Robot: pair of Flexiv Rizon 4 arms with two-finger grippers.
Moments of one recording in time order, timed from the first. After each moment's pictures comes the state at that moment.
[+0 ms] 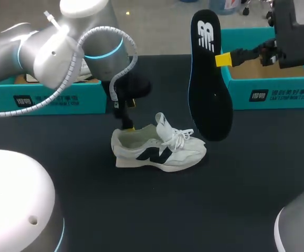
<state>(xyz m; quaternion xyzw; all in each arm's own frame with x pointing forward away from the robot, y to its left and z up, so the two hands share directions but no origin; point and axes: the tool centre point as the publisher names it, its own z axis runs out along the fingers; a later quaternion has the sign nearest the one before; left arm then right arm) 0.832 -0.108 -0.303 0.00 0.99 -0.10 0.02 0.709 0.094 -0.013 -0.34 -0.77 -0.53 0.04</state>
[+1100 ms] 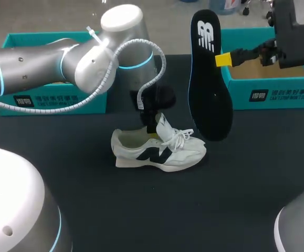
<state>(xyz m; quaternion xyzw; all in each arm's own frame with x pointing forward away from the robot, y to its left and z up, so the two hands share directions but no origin) 0.841 -0.175 -0.371 0.05 0.99 -0.10 -0.03 0.709 0.094 -0.013 -0.34 -0.77 -0.53 0.04</state>
